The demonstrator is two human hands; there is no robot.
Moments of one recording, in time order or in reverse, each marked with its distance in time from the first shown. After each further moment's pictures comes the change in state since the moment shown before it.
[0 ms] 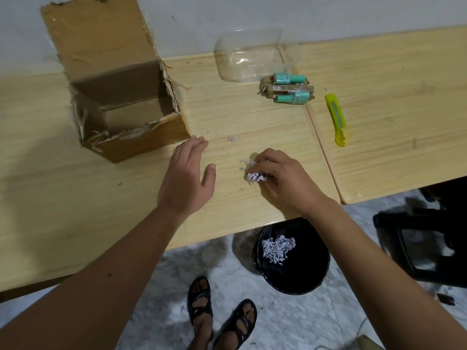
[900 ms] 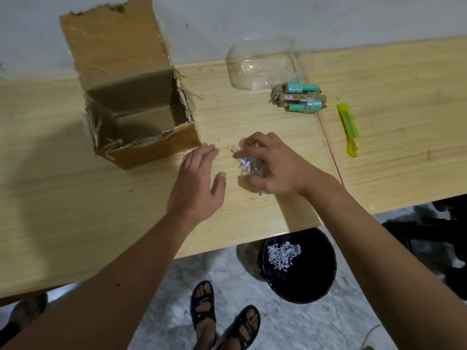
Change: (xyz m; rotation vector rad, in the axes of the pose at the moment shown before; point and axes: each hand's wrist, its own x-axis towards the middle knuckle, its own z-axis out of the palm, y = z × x) left_hand 0.002 0.002 -0.004 -0.036 -0.089 -0.080; right_hand 0.066 -0.011 -0.013 0.002 -0.341 0.040
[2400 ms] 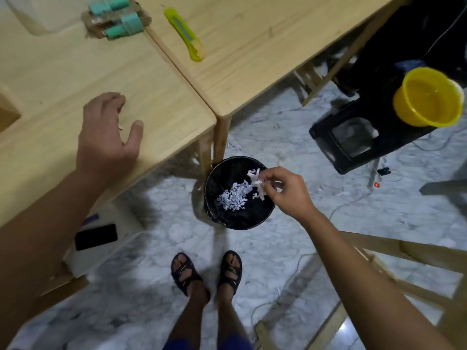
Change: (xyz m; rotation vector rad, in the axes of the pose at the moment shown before) left_hand 0.001 0.086 0.066 0.056 -0.084 0.222; right_hand -0.349 0.074 0.161 0.470 0.638 0.759
